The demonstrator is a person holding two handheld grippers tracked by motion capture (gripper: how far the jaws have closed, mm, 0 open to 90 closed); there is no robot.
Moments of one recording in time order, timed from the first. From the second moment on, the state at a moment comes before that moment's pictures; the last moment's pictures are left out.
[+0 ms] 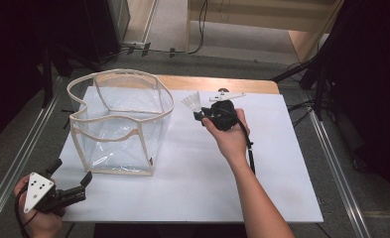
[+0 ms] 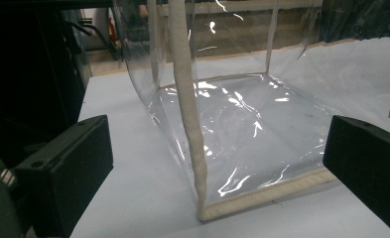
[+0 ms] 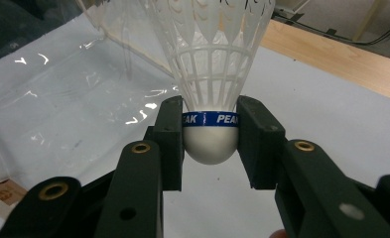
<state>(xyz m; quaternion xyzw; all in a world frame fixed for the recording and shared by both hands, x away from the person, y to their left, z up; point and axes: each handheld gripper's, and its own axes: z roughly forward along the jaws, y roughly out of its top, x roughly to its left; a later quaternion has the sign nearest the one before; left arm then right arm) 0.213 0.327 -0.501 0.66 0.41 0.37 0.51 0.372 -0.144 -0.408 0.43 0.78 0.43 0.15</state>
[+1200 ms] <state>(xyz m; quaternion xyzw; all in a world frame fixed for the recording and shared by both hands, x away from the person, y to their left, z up) 0.212 0.328 -0.499 0.66 0.41 0.37 0.51 0.365 -0.140 -0.371 0.41 0.76 0.46 0.18</state>
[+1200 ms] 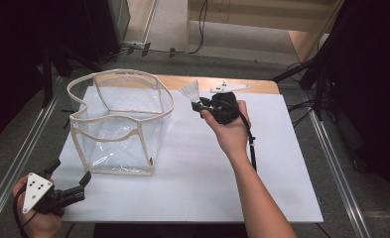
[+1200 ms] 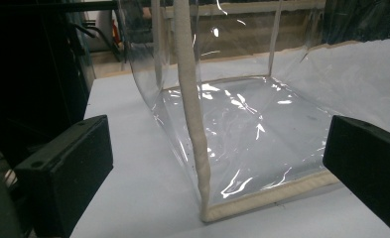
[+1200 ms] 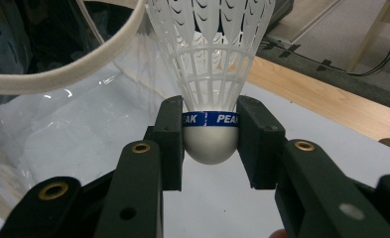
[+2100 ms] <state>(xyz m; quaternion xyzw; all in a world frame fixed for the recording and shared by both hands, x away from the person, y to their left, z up) 0.213 0.327 -0.500 0.66 0.41 0.37 0.51 0.360 -0.125 -0.345 0.38 0.76 0.49 0.18</state>
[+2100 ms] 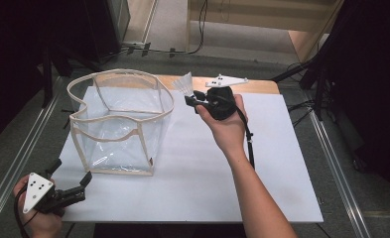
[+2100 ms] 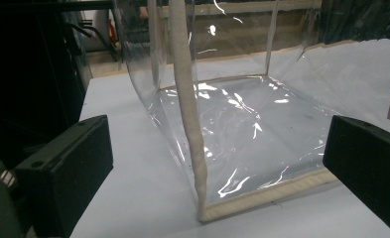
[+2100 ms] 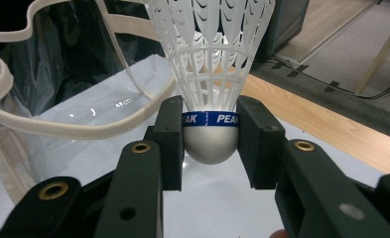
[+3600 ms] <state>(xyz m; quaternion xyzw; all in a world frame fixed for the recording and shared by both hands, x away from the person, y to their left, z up) 0.213 0.327 -0.500 0.66 0.41 0.37 0.51 0.356 -0.100 -0.332 0.36 0.77 0.51 0.16</state>
